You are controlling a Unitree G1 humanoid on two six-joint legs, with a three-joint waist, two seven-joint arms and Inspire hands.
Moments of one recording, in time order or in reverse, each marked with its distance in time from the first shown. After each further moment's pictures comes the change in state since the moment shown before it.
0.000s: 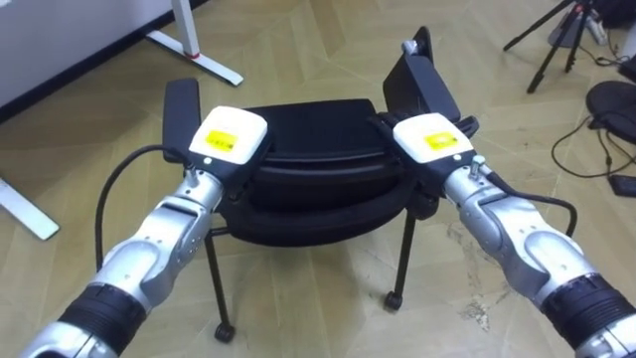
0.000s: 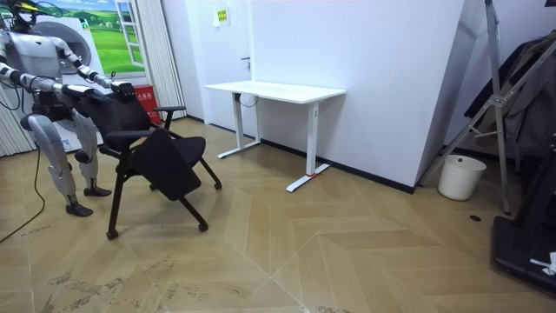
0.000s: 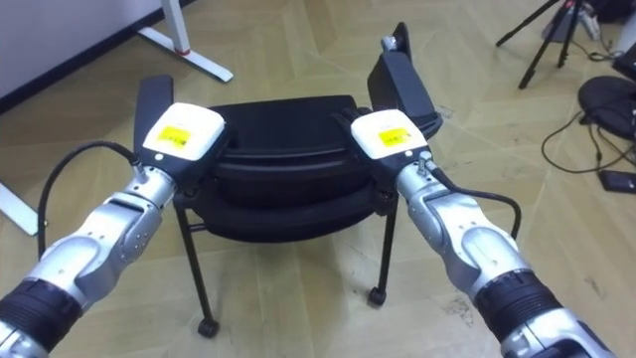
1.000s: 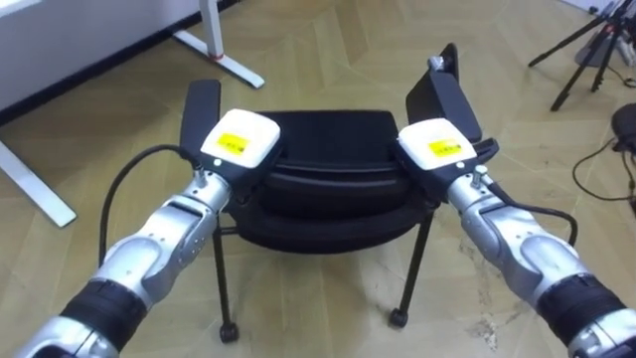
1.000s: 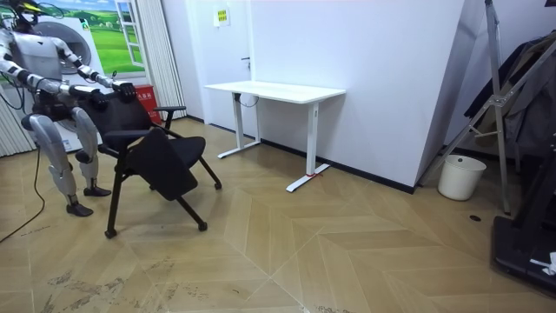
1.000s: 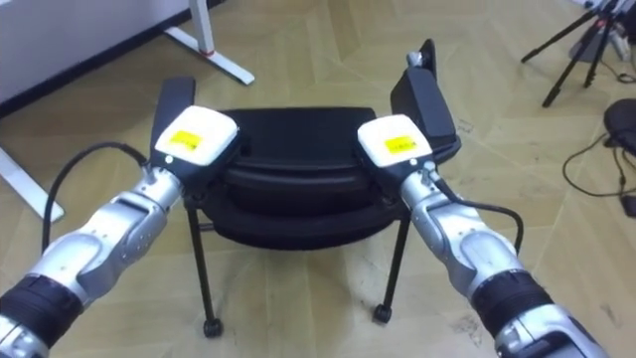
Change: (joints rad) left arm -0.066 0.003 -0.021 0.082 0.000 -0.081 0.004; right arm -0.068 0.044 0.000 0.216 -0.033 -0.061 -0.148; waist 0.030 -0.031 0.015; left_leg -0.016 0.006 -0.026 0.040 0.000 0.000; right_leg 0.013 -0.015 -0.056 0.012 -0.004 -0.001
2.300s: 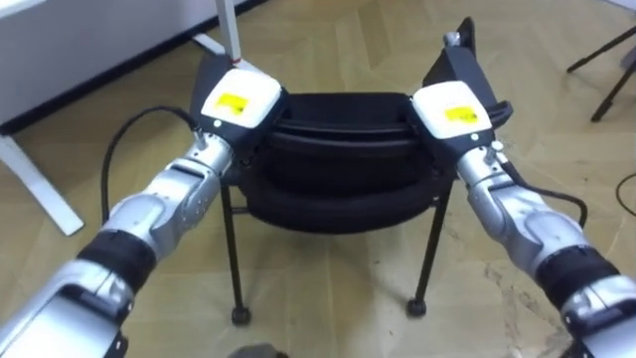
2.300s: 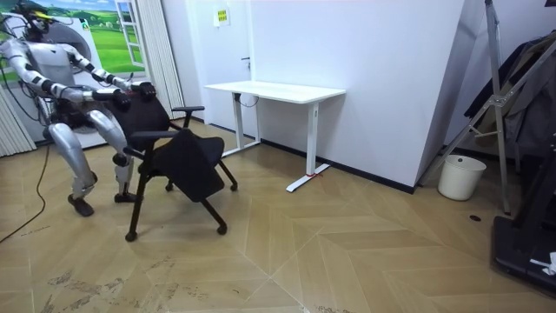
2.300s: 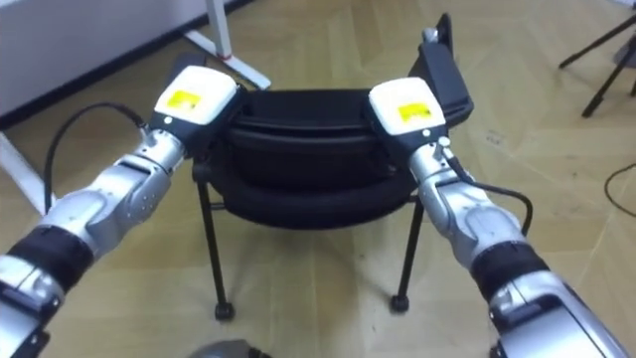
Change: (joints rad) left arm -0.187 -0.034 -0.009 0.245 -0.073 -0.092 0.124; right arm -0.087 0.021 -0.051 0.136 0.004 -0.039 -0.183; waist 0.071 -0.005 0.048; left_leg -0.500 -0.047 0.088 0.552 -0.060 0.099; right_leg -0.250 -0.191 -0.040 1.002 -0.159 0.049
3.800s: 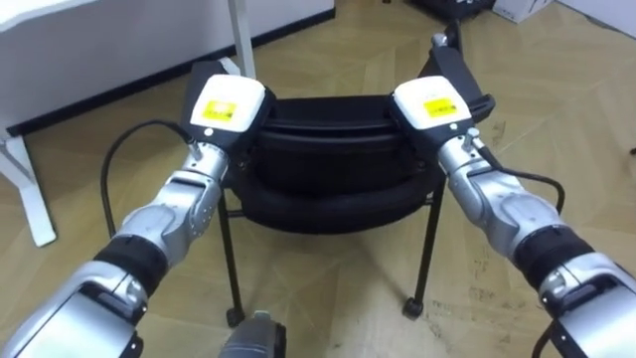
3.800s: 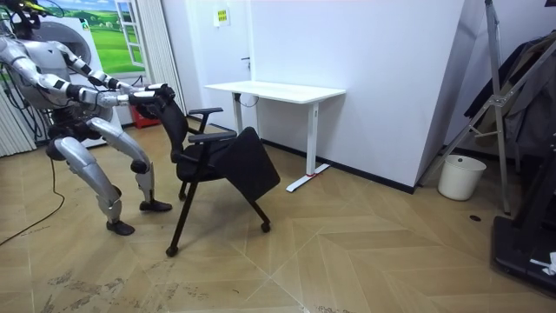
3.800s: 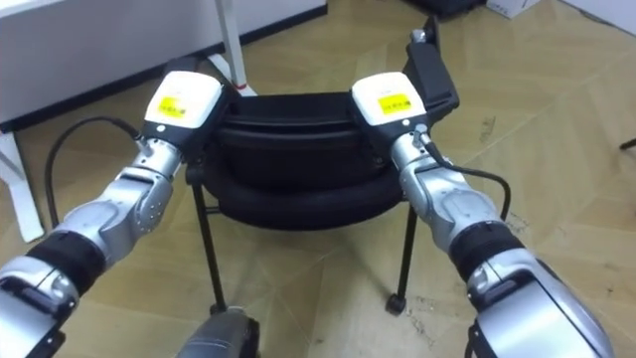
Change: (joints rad) left arm 0.018 -0.064 -0.033 0.092 -0.060 0.137 0.159; right arm -0.104 0.059 0.090 0.071 0.034 0.065 0.042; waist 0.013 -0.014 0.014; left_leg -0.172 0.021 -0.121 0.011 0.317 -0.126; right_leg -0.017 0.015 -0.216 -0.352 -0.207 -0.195
